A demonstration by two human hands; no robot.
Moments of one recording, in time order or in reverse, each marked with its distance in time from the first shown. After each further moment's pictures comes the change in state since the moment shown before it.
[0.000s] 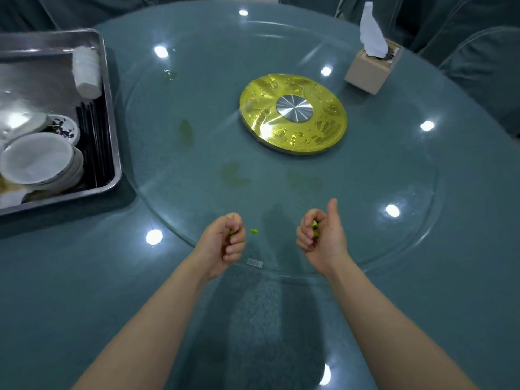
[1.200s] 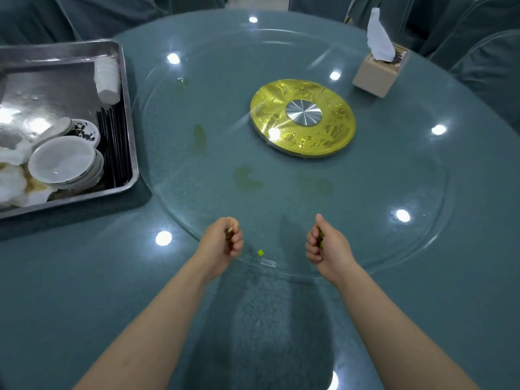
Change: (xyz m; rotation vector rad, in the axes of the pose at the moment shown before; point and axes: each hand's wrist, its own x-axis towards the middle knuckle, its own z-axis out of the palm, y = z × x) left_hand -0.006 0.001 -0.010 0.130 0.266 0.083; right_hand -0.006 0.011 -0.009 -0.215 0.159 0.160
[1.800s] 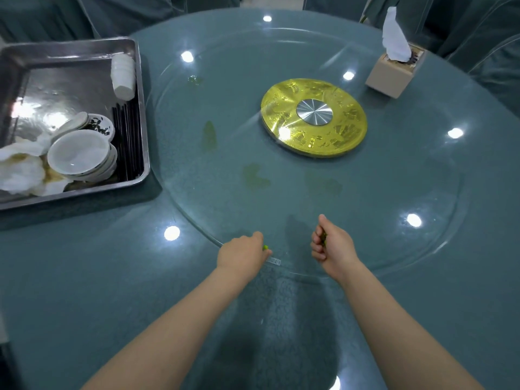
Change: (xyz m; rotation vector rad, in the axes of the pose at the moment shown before) left_hand 0.004 -0.036 0.018 1.767 0.157 0.383; right_hand 0.003 -0.002 0.003 -0.104 0.037 -0.005
